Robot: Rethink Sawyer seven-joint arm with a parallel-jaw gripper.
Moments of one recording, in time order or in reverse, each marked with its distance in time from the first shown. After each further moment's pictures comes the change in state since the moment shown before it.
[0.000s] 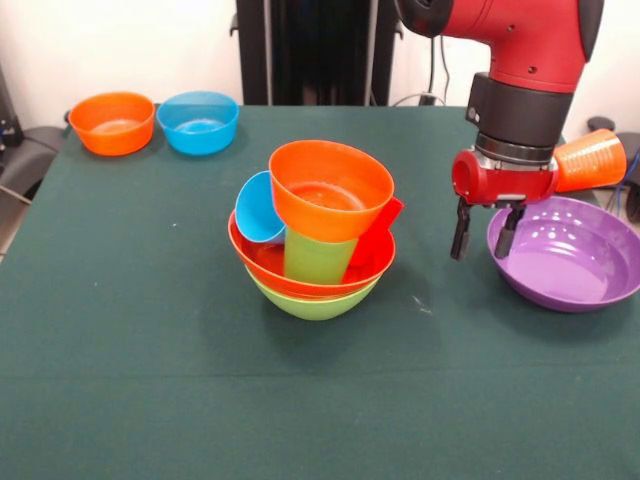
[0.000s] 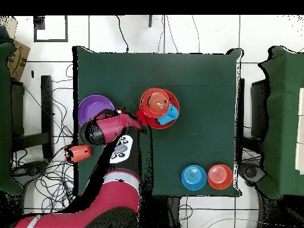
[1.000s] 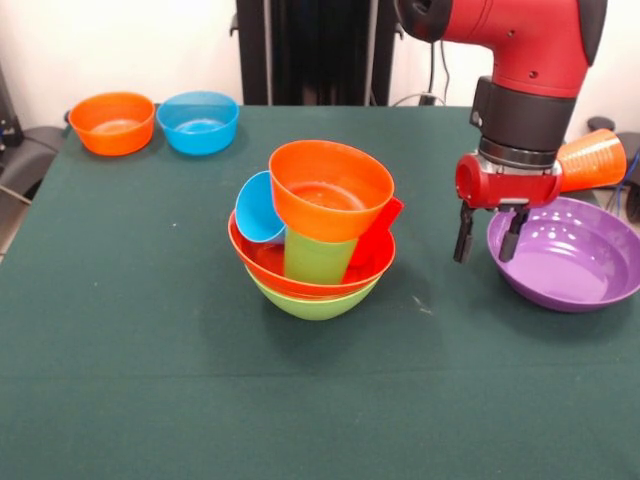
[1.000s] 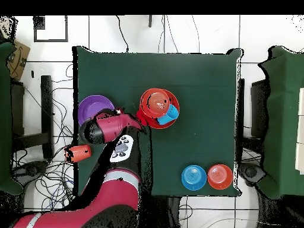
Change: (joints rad) arm 0.002 0.015 0.000 0.000 0.047 -0.004 0.000
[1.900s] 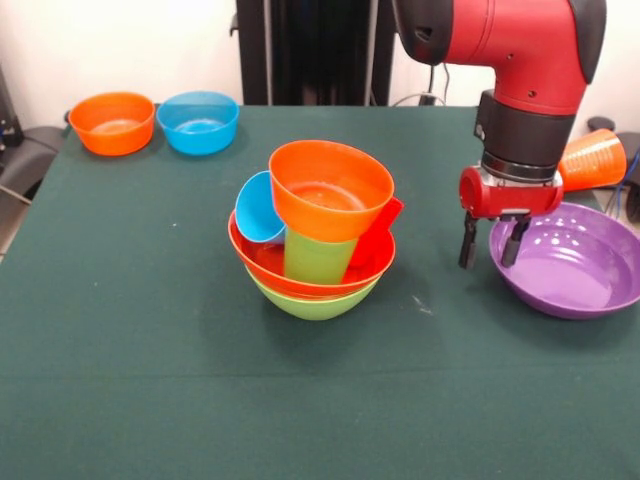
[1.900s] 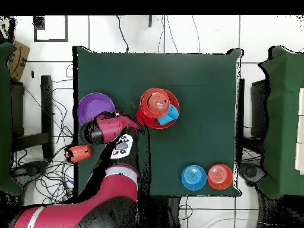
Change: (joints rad) arm 0.000 0.039 0.020 0.000 0.032 -0.001 0.000
